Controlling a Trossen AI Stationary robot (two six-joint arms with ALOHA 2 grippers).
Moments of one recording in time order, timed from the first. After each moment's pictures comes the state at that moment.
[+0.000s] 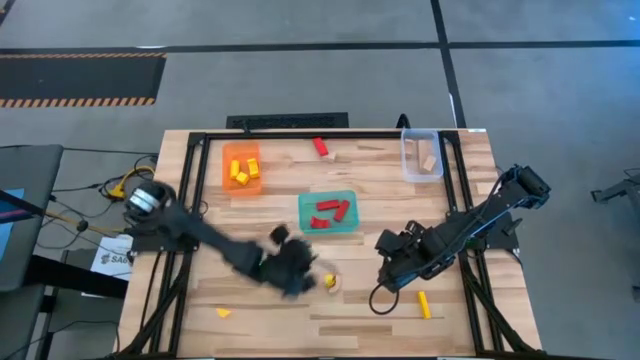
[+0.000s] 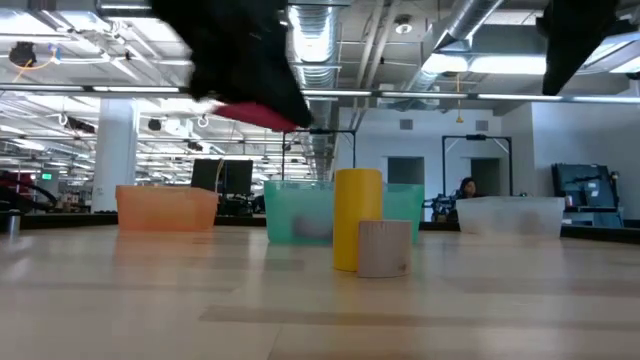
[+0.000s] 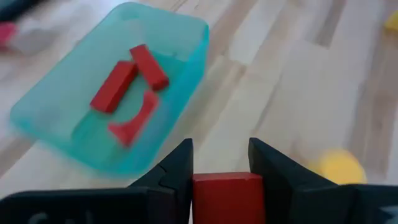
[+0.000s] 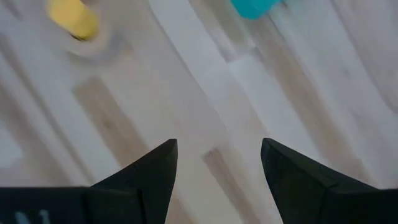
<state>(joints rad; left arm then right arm) -0.44 1.77 1.17 -0.39 -0.69 -0.73 0.55 1.56 1.32 -1.21 0.32 1.08</state>
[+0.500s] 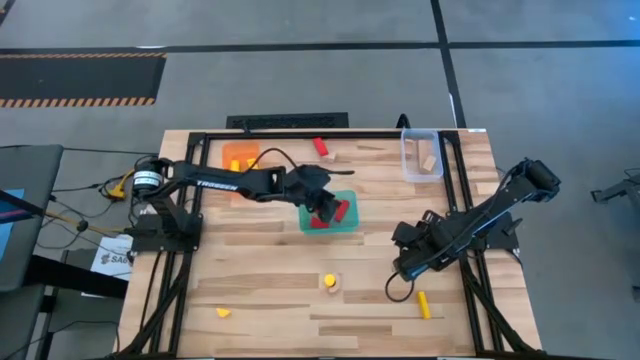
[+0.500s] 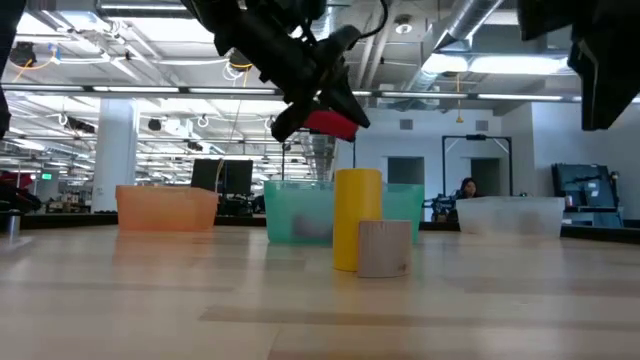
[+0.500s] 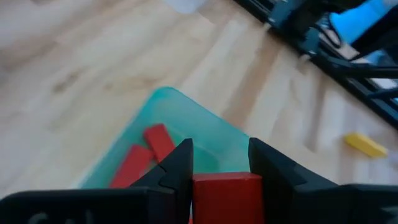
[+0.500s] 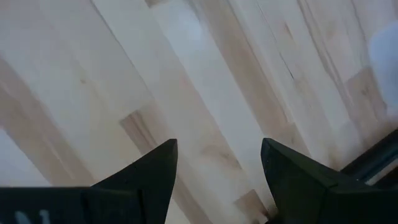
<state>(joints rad) 0.12 1.72 1.18 -0.10 -0.03 -0.55 0.53 1.42 1.09 -1.28 0.31 1.05</state>
